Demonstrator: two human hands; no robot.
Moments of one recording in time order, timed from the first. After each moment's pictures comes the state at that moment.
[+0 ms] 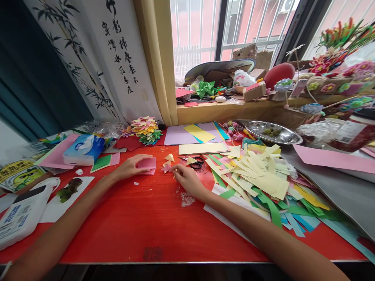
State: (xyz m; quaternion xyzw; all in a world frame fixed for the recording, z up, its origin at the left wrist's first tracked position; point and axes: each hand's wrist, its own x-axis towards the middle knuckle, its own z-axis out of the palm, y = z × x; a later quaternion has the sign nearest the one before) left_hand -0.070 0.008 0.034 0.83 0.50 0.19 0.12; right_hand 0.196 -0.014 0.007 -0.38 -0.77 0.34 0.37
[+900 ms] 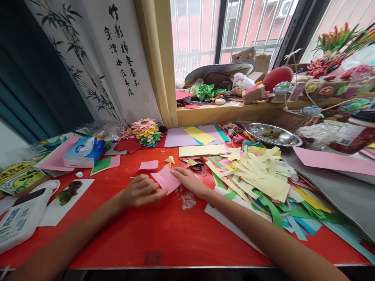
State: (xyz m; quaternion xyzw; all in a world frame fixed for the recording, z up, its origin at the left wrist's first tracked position) left_hand -0.017 -0.044 0.025 0.95 0.30 0.12 -0.04; right_hand 0.194 -0.011 0.012 -0.31 -0.65 0.60 0.34
